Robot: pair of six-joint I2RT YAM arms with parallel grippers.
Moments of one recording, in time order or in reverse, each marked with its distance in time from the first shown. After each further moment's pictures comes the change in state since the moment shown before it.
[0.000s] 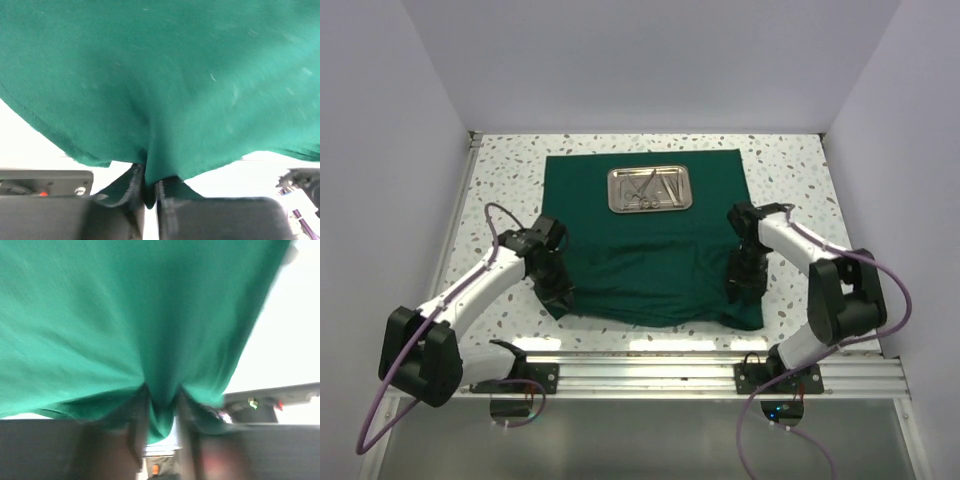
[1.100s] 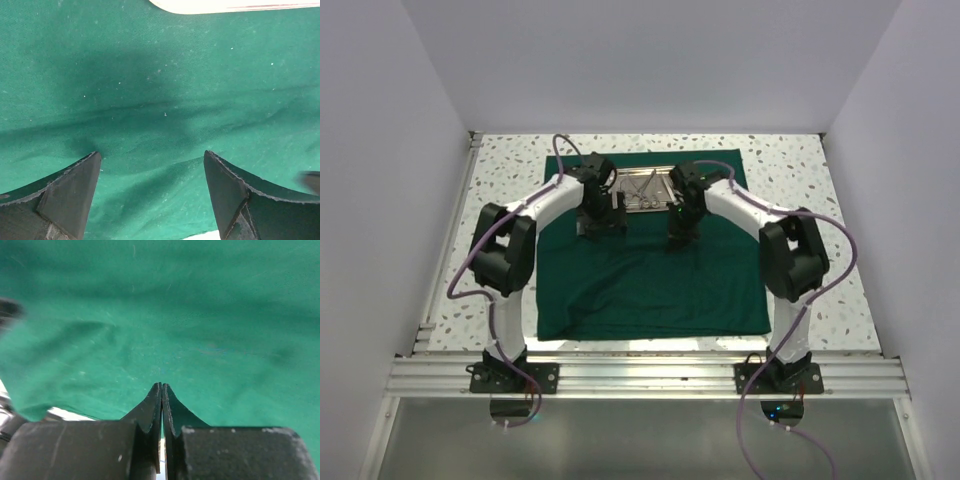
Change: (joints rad) left arm -0.030 0.746 0.750 0.153 -0.025 0.256; right arm 0.179 0.323 0.529 0.222 -0.174 0.003
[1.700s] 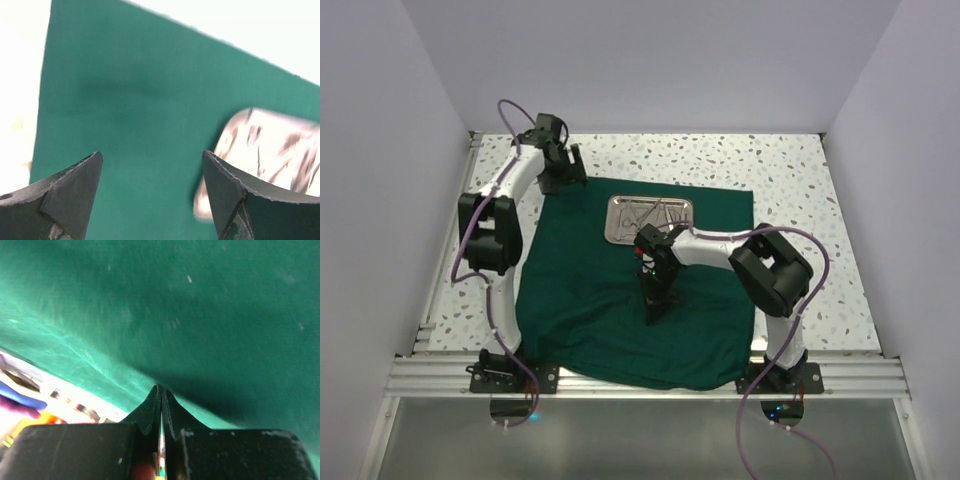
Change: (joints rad) left arm 0.258 0.121 0.298 0.007 -0.073 0.091; right arm 0.337 0.003 -0.353 0.146 -0.238 0.047
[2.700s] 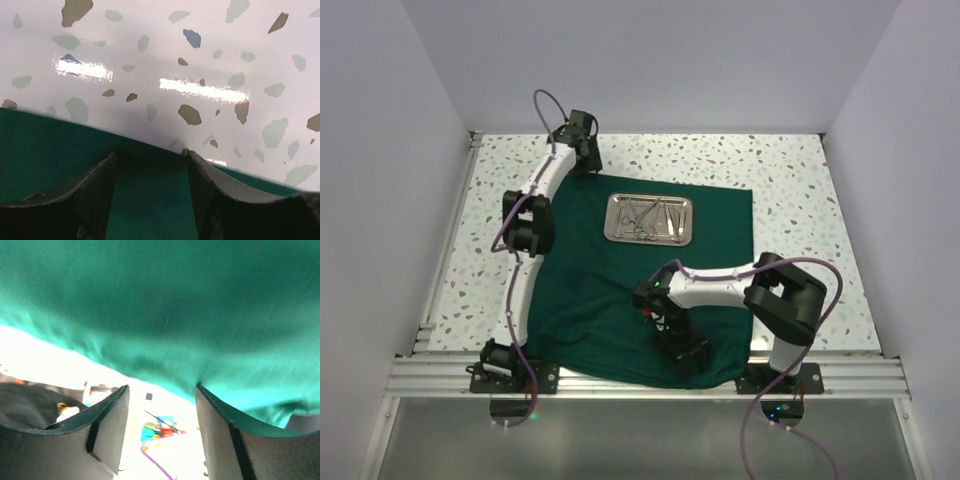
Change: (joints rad) left arm -0.057 0.523 0.634 0.003 -0.205 0.039; right arm 0.288 -0.152 -0.171 -0.372 0.077 -0.120
